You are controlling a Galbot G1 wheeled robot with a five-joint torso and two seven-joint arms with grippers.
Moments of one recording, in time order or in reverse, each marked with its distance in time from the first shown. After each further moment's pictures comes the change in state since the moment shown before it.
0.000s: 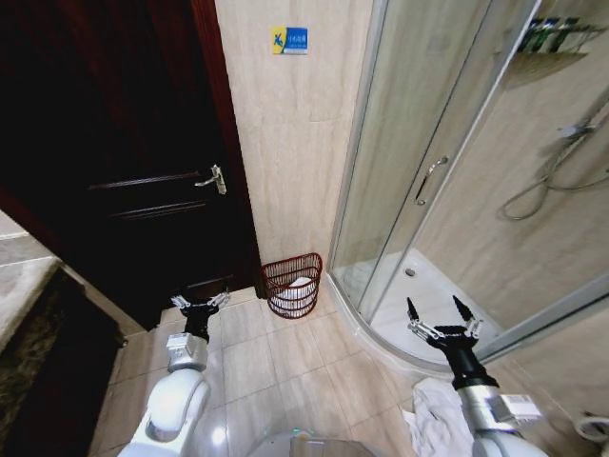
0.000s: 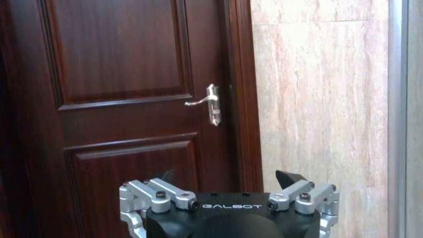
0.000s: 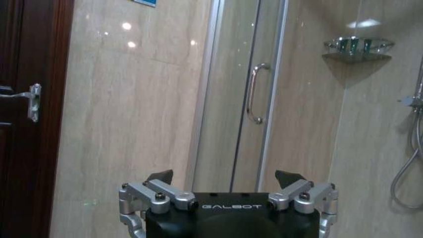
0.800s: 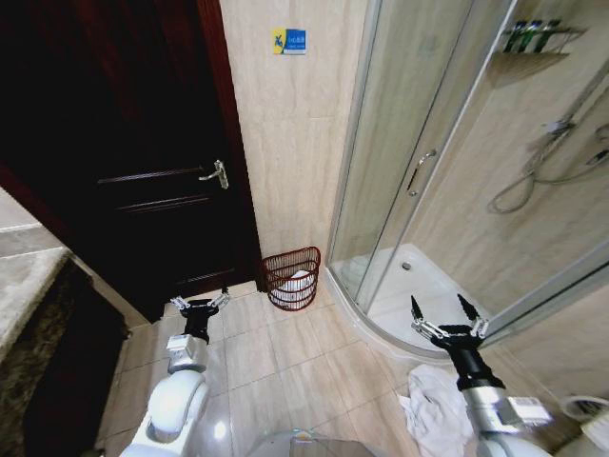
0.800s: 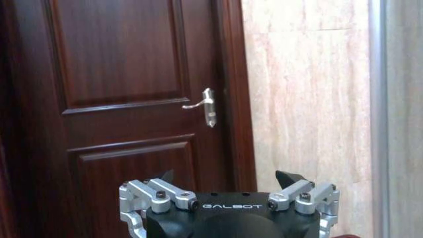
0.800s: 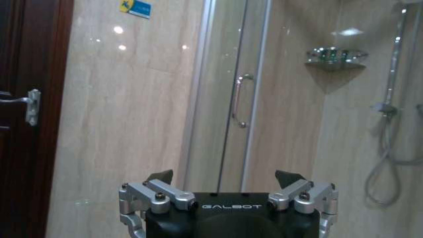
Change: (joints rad) left arm -0.003 -0.002 -0.003 0.005 0.013 -0.014 0.002; right arm -0.009 0.000 0.008 0.018 0.012 0.007 0.006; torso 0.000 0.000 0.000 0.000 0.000
